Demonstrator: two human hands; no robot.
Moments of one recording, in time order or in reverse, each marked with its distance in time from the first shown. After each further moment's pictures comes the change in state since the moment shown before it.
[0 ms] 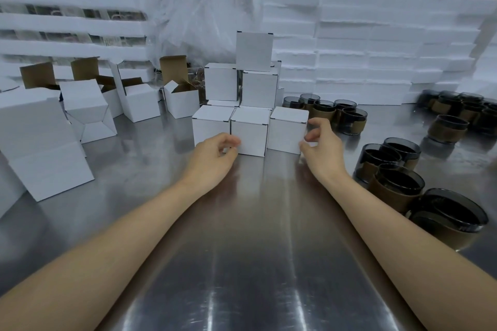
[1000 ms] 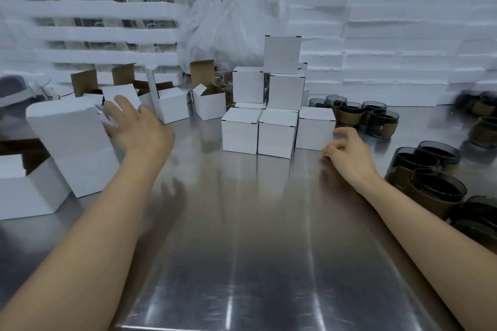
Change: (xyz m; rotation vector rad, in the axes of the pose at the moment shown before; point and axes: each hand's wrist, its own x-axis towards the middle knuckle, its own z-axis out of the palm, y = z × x) left_hand 0.020 -0.018 -0.127 1.194 0.438 -0.513; right_hand -0.003 -0.003 -0.001 0.014 -0.121 0.134
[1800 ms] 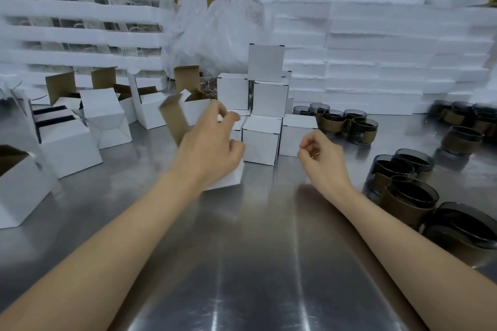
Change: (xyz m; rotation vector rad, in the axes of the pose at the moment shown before) left_hand -0.074 0.069 -0.029 -0.661 0.164 0.782; right_hand -0.015 -0.017 0.010 0.027 0.047 -0.259
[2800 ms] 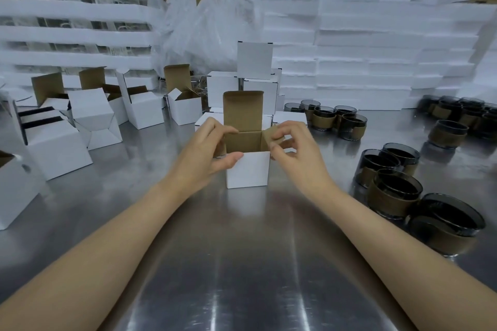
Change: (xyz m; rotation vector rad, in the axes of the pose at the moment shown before) left_hand -0.013 -0.026 0.035 -0.395 -0.015 0.194; right_hand -0.016 -0.041 0.004 0.254 -0.087 -0.099
